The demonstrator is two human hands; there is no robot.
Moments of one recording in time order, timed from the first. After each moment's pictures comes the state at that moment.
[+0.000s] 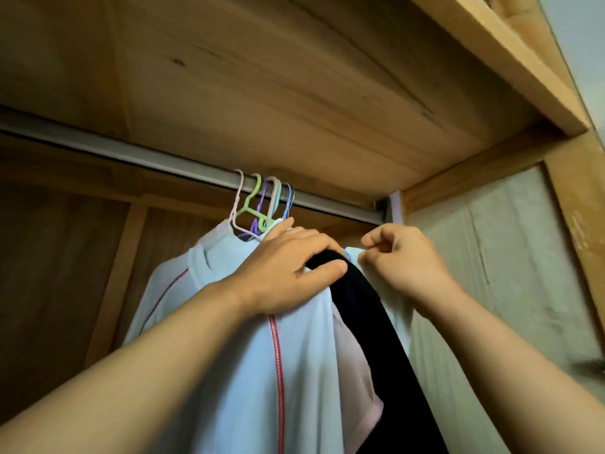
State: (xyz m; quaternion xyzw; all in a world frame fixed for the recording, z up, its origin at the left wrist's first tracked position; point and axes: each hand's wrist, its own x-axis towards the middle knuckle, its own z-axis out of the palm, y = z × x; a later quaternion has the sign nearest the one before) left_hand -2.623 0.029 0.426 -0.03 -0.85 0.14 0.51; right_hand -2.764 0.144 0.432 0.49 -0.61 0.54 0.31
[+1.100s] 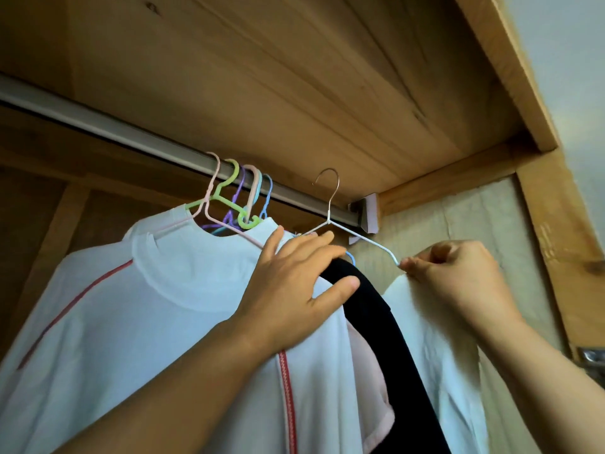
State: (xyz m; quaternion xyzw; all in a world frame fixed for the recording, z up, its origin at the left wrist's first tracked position) left_hand -2.670 0.018 0.394 -0.05 -0.79 0.10 0.60; right_hand -2.798 0.186 0.417 0.33 -0.67 0.53 0.40
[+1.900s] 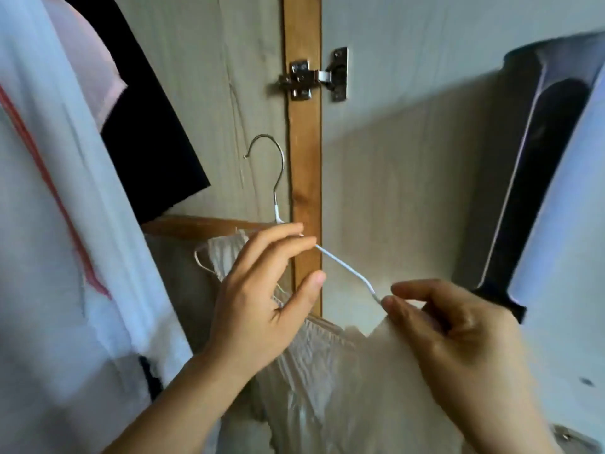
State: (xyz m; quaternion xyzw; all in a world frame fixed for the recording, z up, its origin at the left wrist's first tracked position) left_hand -2.689 0.232 0.117 -0.26 -0.79 -0.27 0.49; right_hand -2.658 0.429 0.108 0.11 -0.81 0.46 0.34
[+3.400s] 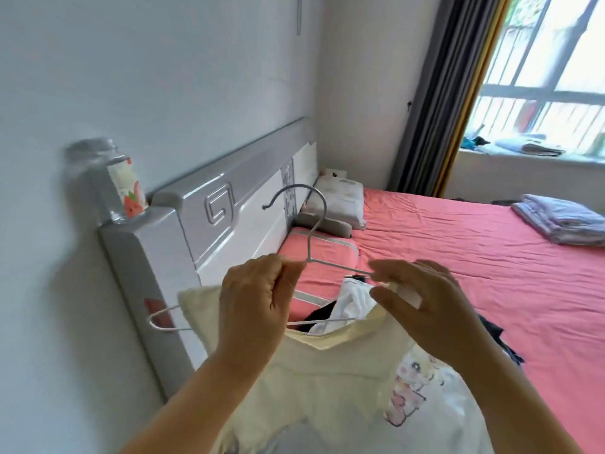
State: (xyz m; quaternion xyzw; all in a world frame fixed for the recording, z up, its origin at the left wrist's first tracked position) left_hand -2.551 0.730 0.010 -0.68 -0.47 -0.56 0.02; right_hand -2.327 0.724 0.036 -0.48 -0.78 0.04 0.40
